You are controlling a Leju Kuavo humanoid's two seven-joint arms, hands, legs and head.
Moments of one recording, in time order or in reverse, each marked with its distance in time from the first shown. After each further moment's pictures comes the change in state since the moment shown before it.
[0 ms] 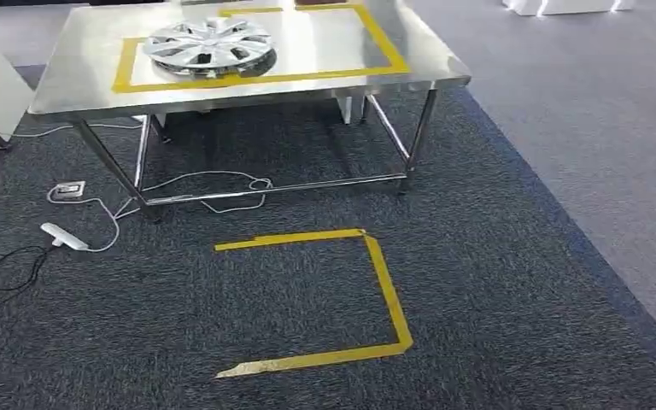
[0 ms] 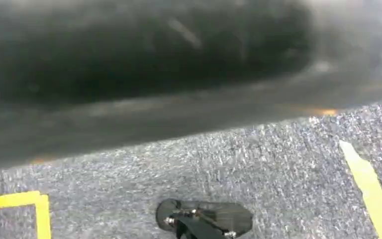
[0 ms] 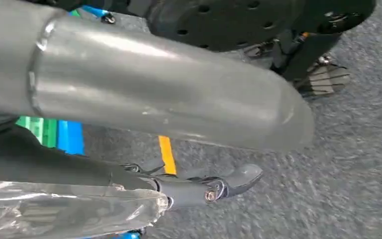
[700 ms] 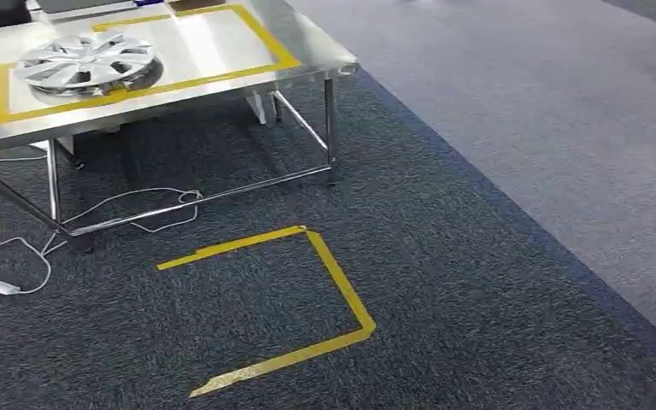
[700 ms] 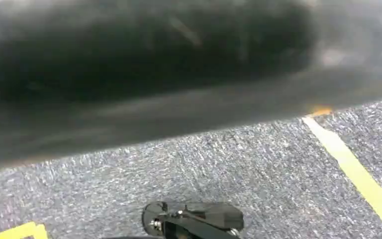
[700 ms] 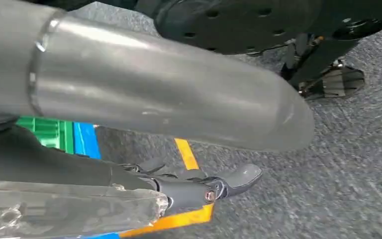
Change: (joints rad) left arm 0.006 0.013 -0.040 0.006 0.030 0.021 -0.009; right arm -0.006 0.000 -0.005 0.024 0.039 0.029 -0.004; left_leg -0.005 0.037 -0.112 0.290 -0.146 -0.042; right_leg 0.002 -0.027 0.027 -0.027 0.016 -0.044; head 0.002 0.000
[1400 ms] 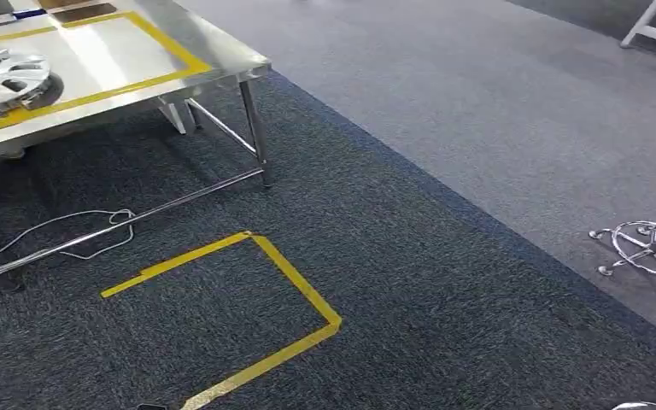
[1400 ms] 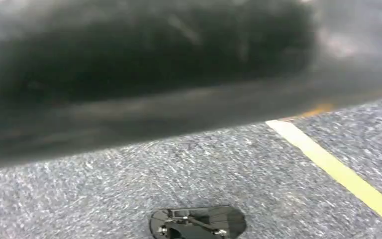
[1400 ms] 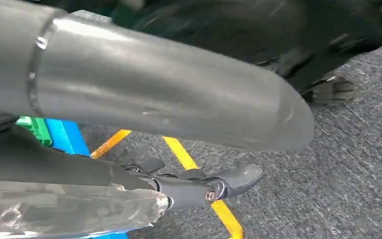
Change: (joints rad) left arm -0.020 0.007 -0.054 0.009 0.034 0.016 -0.009; right arm -0.043 -0.024 0.034 0.097 0.002 -0.052 -0.052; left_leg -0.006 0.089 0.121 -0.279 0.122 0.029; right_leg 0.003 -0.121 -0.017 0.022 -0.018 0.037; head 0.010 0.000
